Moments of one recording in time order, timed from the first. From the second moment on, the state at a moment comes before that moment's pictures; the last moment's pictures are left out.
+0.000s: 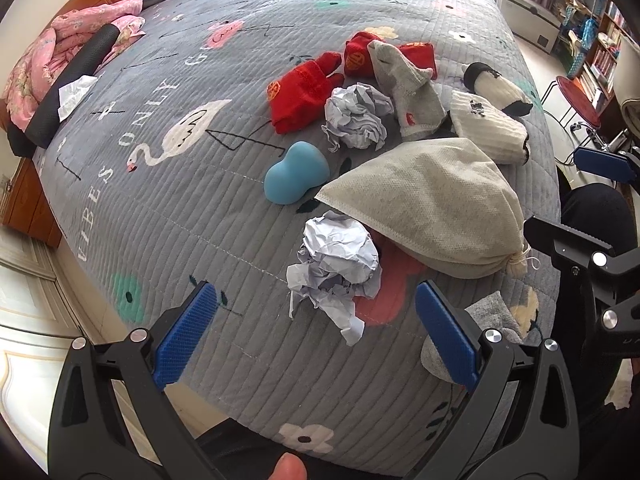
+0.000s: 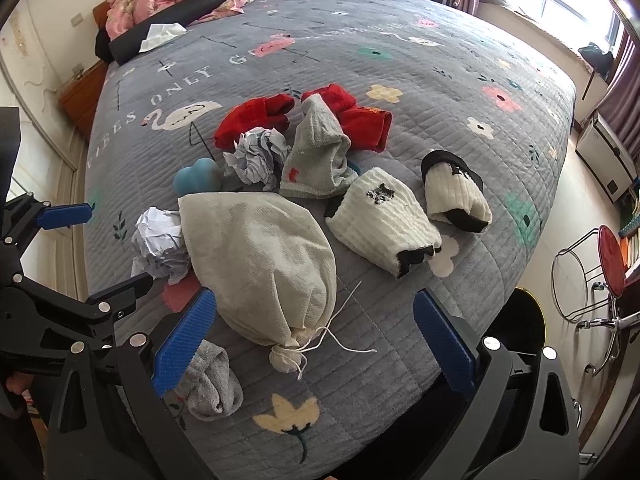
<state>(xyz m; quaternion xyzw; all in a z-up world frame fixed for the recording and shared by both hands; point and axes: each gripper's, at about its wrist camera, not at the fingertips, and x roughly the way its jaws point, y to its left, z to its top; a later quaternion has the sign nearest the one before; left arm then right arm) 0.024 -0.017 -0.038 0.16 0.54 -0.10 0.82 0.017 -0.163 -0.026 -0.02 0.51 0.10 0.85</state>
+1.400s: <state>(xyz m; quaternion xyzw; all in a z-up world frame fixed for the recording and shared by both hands) 0.027 -0.024 -0.052 0.18 0.56 -0.10 0.80 0.017 -0.165 -0.031 0.00 0.52 0.10 0.85</state>
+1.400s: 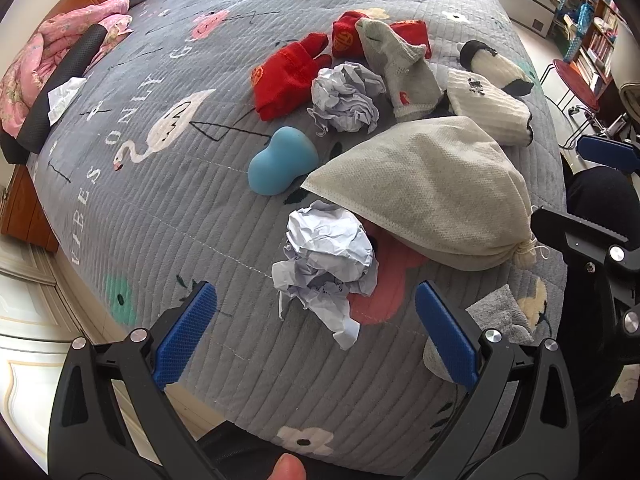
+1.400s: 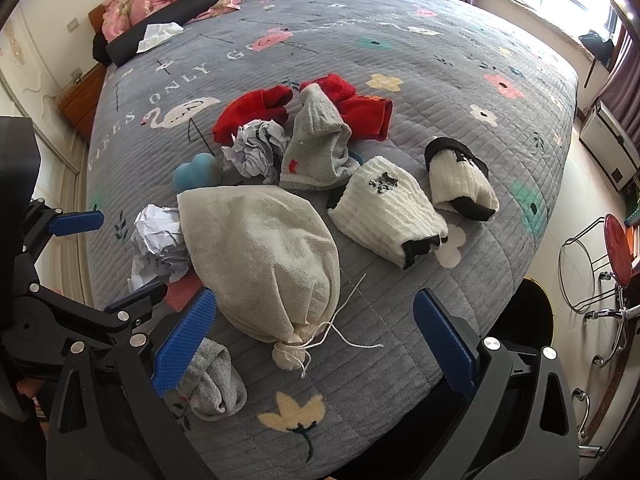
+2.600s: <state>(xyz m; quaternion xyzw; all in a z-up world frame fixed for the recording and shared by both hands) 0.064 -0.005 -0.087 0.12 0.59 -0.10 0.79 0.060 -0.117 -0.088 -0.02 0.59 0.15 0.79</state>
